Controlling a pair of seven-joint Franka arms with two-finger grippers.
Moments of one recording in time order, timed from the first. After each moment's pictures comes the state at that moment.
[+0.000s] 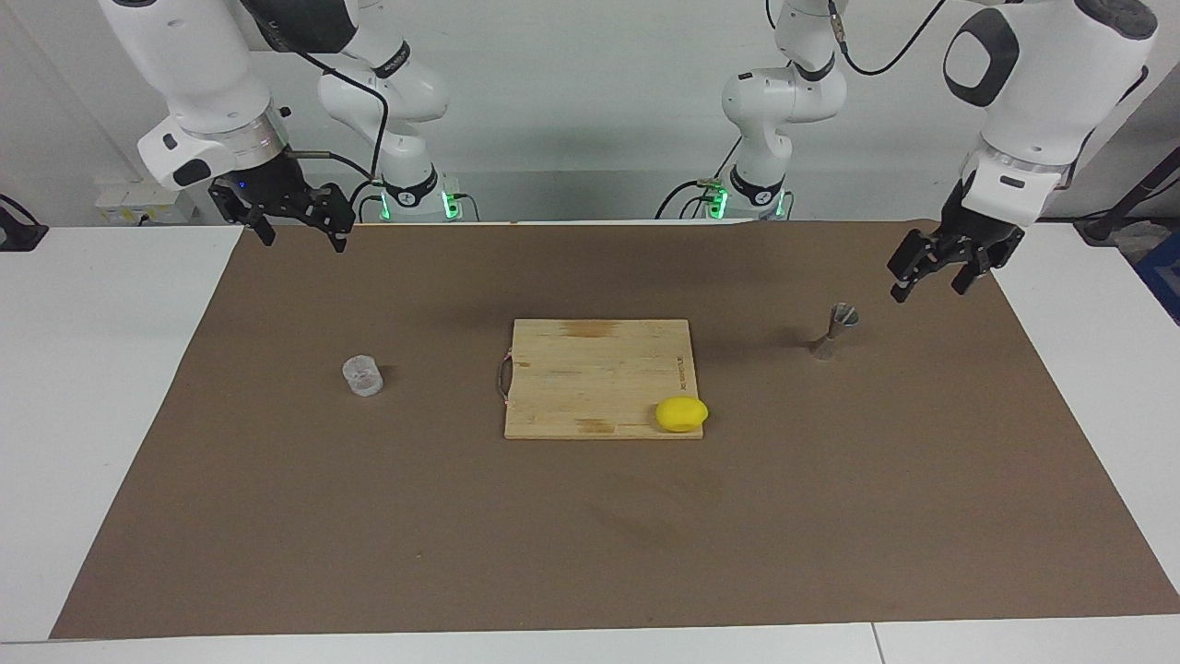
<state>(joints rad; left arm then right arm) -0.01 0.03 -0.05 -1.67 -0.04 1.86 -0.16 -0.01 0.00 0.06 -1.56 -0.03 1.47 0.18</state>
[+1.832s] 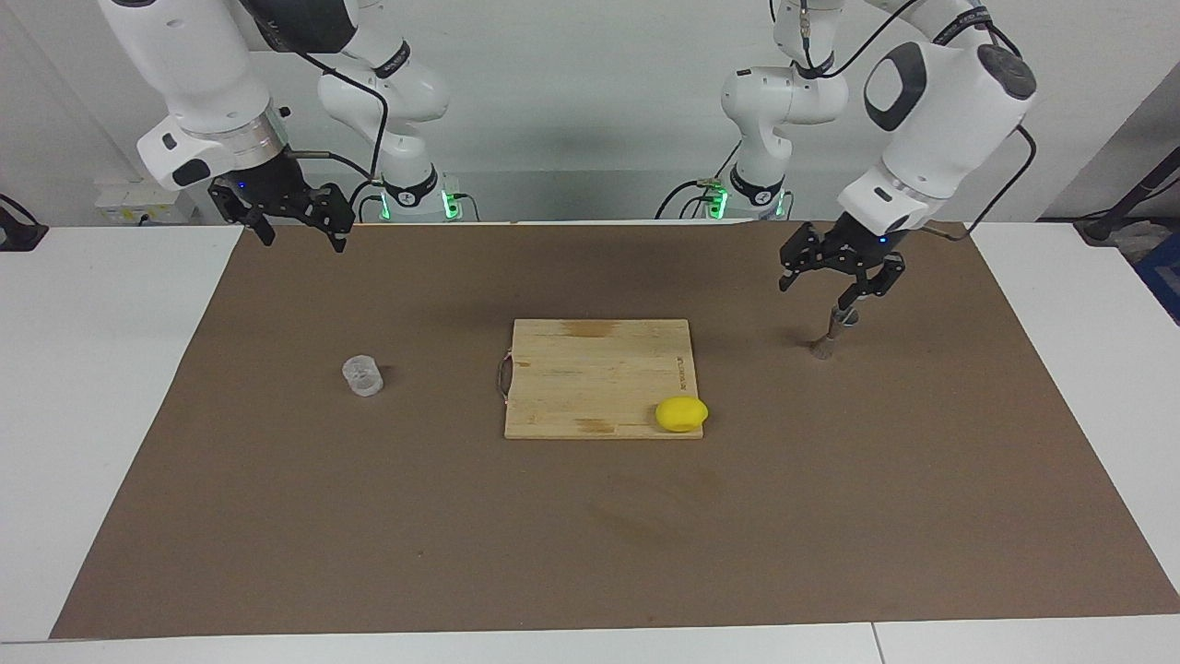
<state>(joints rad) -0.06 -0.04 -0.03 -1.85 -0.35 1.85 0.31 -0.01 0.00 0.06 -1.56 -0.03 1.47 0.18</state>
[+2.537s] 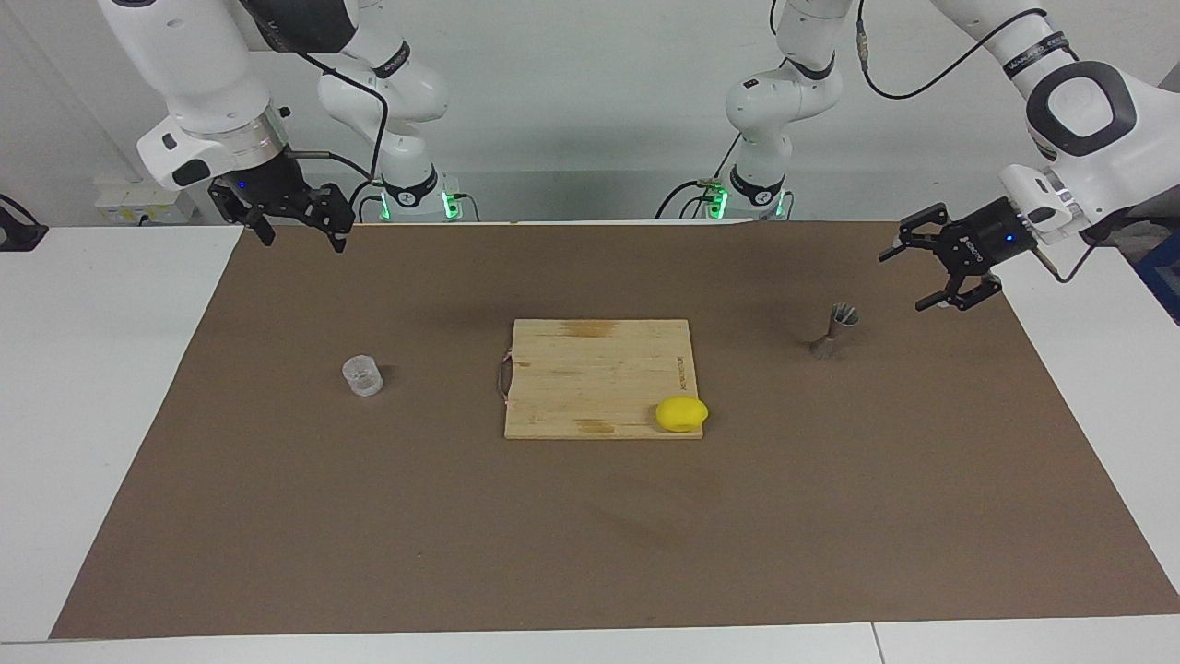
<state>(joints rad) 0.34 0.07 -0.03 -1.79 -0.63 1.57 1.21 -0.01 0.00 0.06 -1.56 -0.03 1.47 0.18</state>
